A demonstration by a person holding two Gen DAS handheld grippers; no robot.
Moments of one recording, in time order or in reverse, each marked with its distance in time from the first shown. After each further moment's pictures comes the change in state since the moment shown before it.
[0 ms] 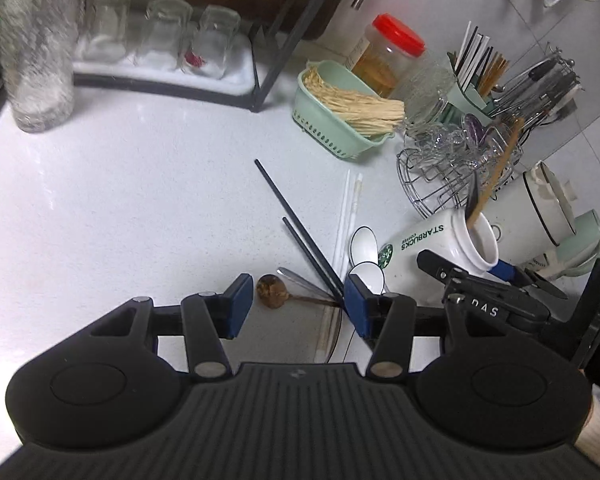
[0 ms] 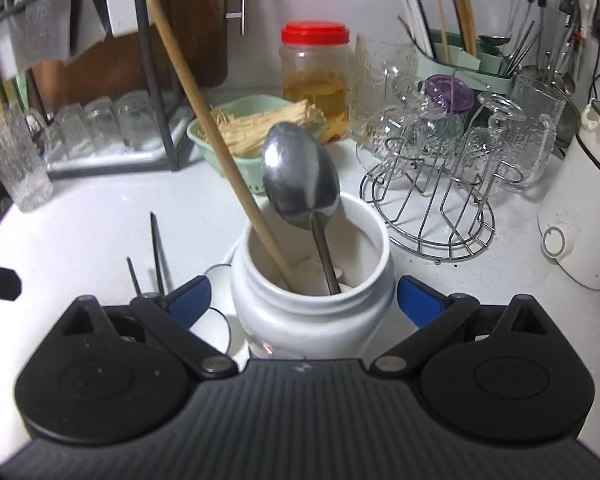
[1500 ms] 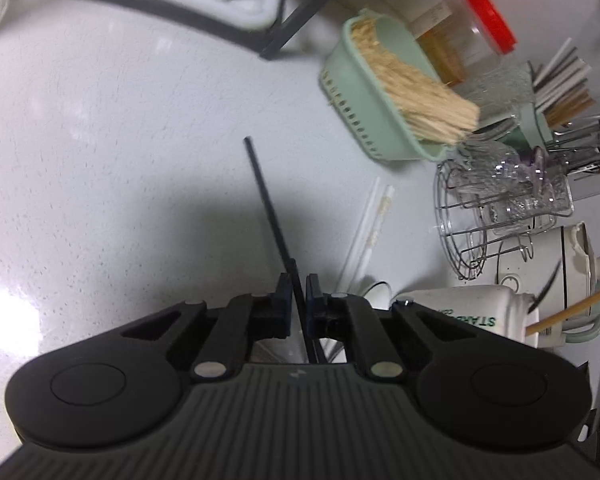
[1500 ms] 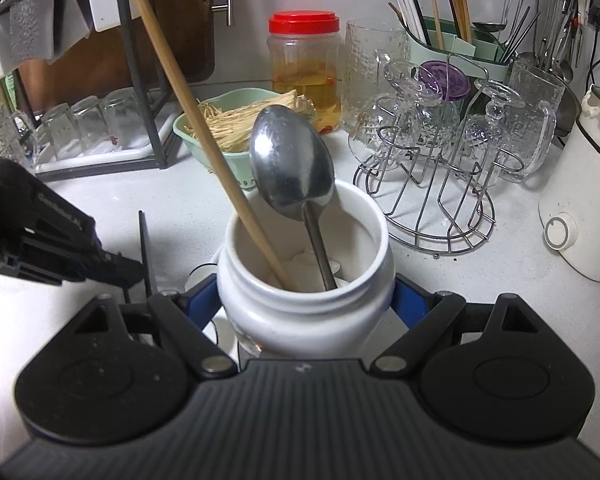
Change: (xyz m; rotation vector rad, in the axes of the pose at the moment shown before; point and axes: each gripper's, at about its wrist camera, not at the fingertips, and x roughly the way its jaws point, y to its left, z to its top) left arm 0.123 0.004 0.055 -0.234 0.146 -0.021; right arm 0.010 -0.007 0.000 0.031 0.010 -0.003
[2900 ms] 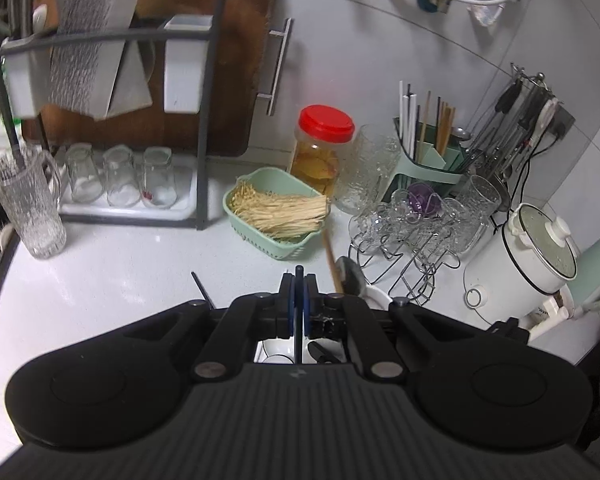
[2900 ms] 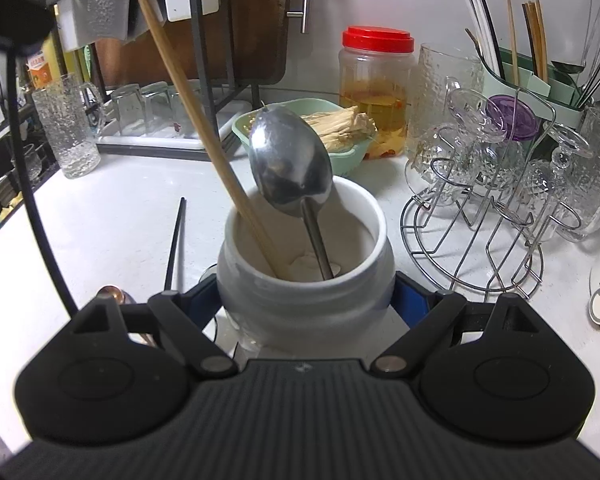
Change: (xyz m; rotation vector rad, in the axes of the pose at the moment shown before) left arm -0.158 -0.186 -0.095 0.376 -0.403 0.214; right arm 0.012 -0.019 0.007 -0.191 -0.049 0.223
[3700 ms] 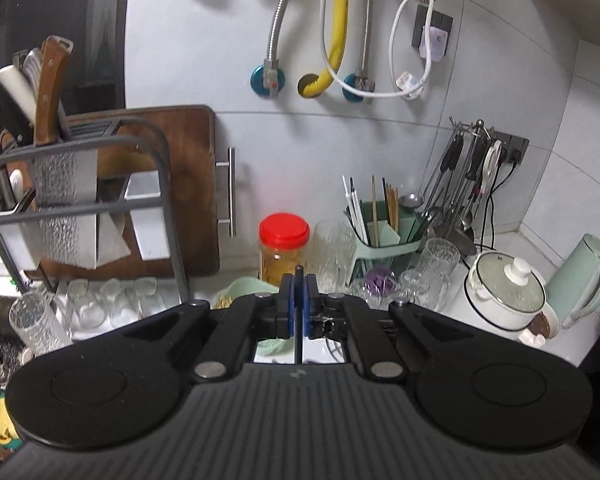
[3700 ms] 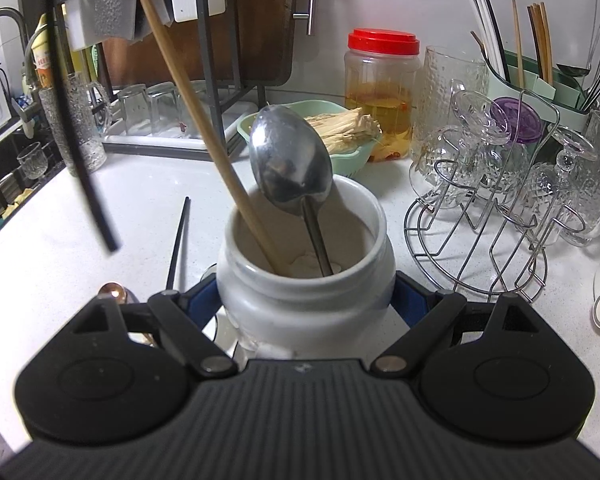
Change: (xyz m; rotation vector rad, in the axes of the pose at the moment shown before) left arm -0.073 -0.053 0.070 0.182 -0.203 -0.025; right arm -0.001 -0.001 -0.001 -0.010 -0.007 0.015
